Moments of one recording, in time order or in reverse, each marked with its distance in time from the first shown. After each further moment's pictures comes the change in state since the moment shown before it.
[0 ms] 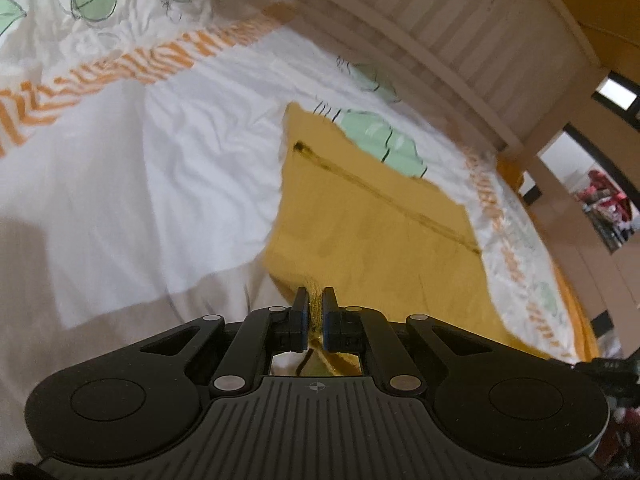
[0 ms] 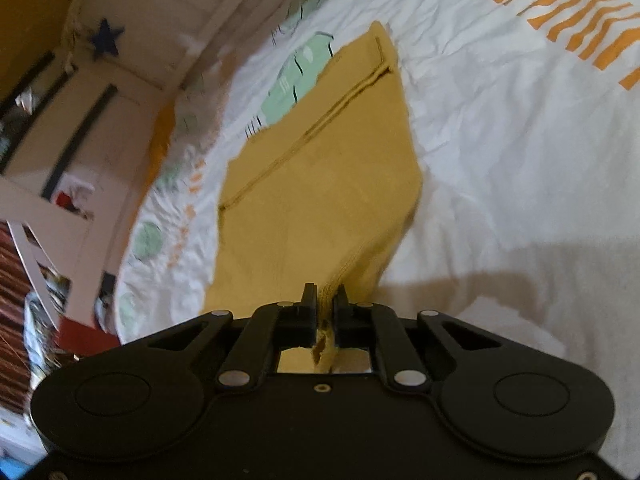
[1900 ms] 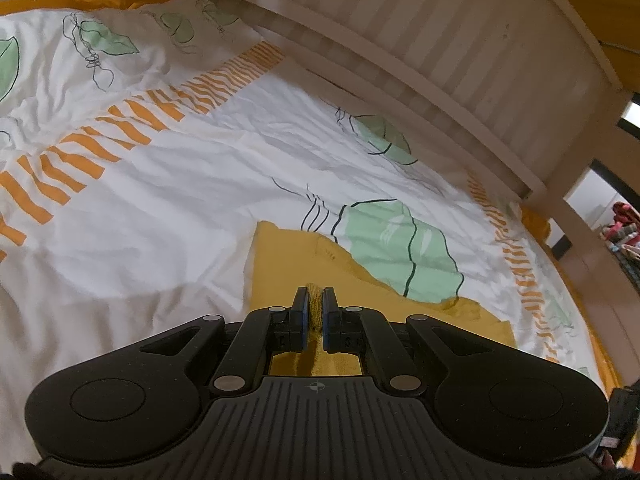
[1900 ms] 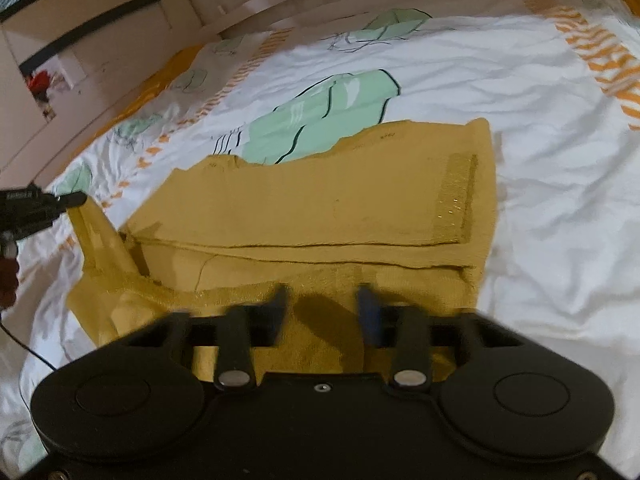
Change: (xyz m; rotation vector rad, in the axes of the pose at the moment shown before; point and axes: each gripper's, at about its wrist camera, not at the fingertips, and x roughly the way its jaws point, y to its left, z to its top) left arm 0.162 -0.019 0.155 0.046 -0.110 0.032; right arm 0.180 0.014 0.146 -0.578 -0.019 -0.136
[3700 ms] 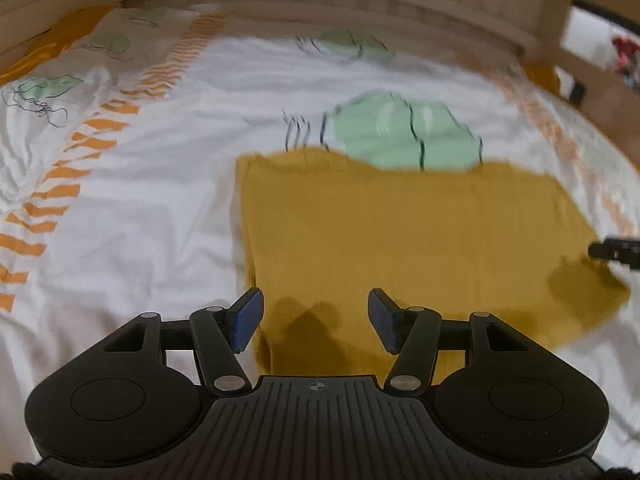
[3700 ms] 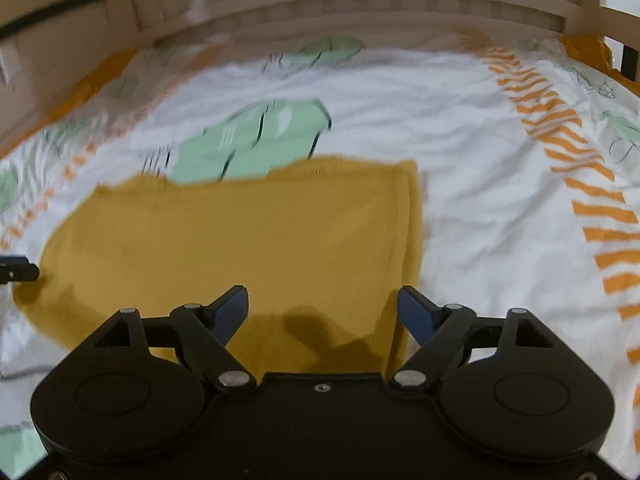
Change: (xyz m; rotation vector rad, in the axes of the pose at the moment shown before) left arm 0.024 -0.038 -0.050 0.418 0.199 0.148; right arm -0.016 0.015 0.006 -0.012 -0.042 -0.292
